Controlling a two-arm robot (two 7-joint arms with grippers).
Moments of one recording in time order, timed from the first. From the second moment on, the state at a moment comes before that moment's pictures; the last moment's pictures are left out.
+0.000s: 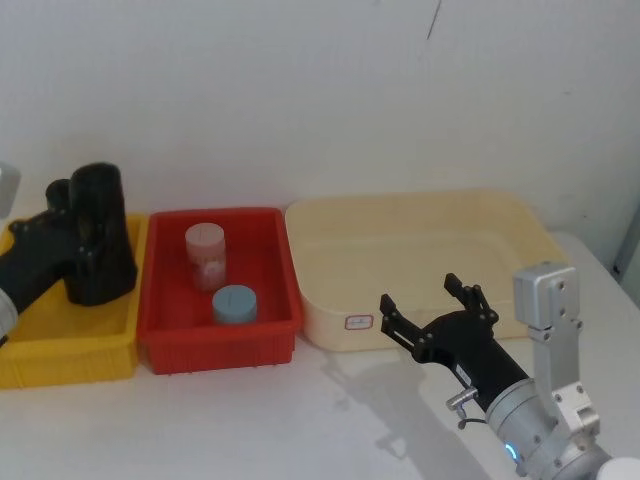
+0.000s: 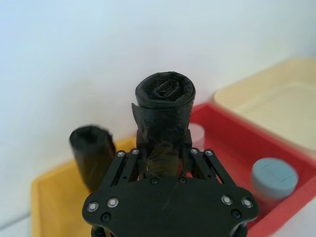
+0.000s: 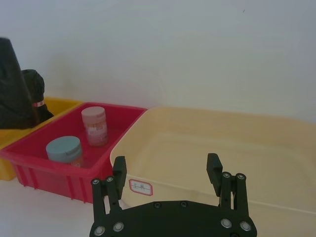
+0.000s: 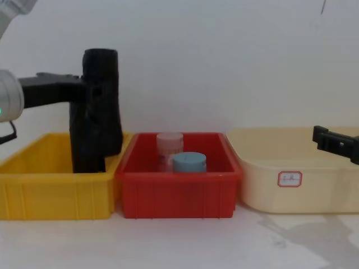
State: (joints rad) left arm -0.44 0.37 0.30 -1.45 -0.34 0.13 -0.32; right arm -0.01 0.34 -0.23 -1.77 0.29 0.03 0.07
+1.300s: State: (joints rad) left arm -0.77 0.19 0.46 -1.21 -0.45 0.13 -0.62; right arm 0.20 0.32 -0.27 -1.68 0.34 0.20 0.21
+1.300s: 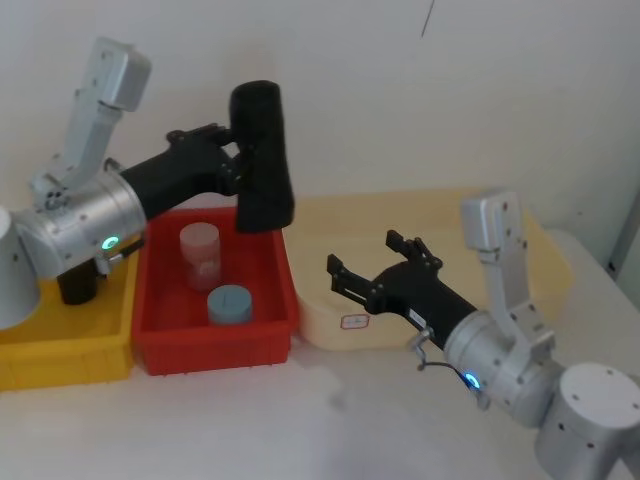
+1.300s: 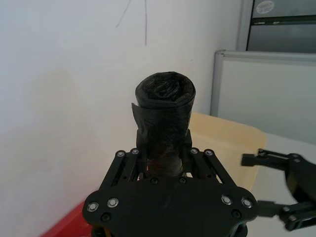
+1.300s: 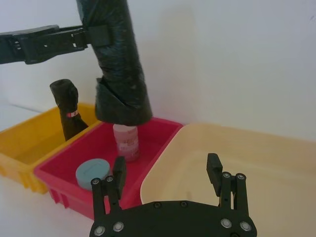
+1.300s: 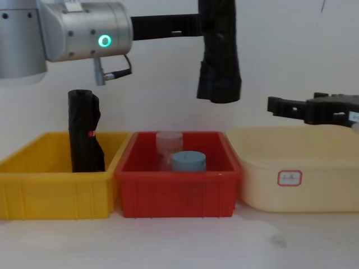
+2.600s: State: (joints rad) left arm -0.89 0.05 0.54 -0.93 -0.52 0.06 -0.72; right arm 0.45 0.16 -0.29 -1.40 0.32 0.18 0.22
